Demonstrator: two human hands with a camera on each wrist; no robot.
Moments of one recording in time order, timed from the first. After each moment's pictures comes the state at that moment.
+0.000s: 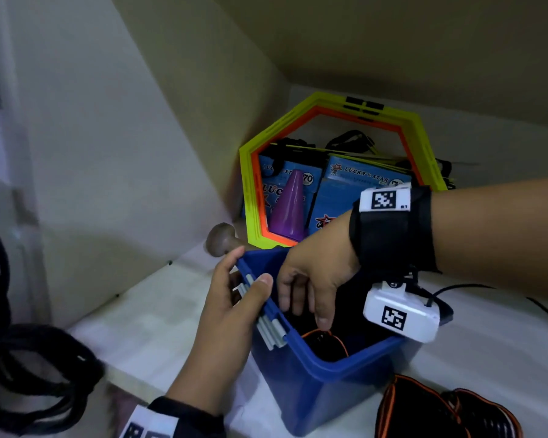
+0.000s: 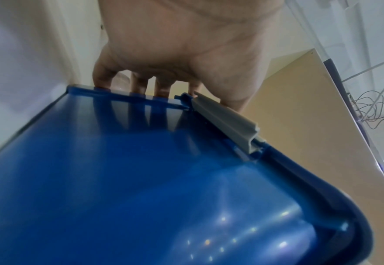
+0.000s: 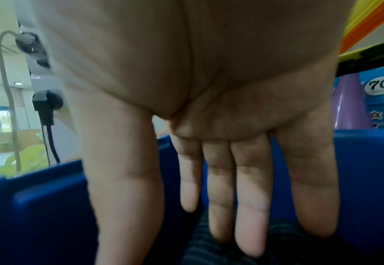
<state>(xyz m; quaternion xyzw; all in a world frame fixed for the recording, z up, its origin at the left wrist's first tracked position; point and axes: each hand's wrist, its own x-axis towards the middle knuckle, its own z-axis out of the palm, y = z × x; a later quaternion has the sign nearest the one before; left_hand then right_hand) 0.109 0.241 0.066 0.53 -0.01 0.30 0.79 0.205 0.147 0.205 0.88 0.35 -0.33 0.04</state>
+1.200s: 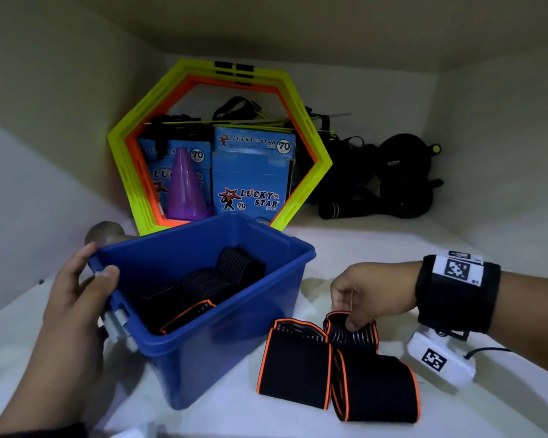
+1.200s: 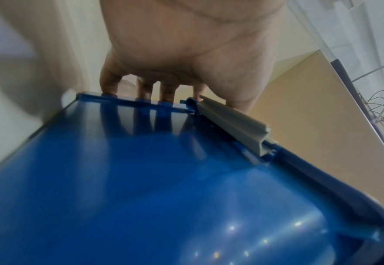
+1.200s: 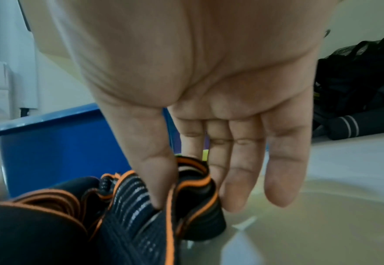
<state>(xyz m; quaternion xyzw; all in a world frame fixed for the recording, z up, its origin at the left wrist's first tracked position) 0.121 0.244 0.058 0.55 0.00 0.34 0.76 0.198 -0.123 0.134 0.95 0.24 -0.20 -0.10</state>
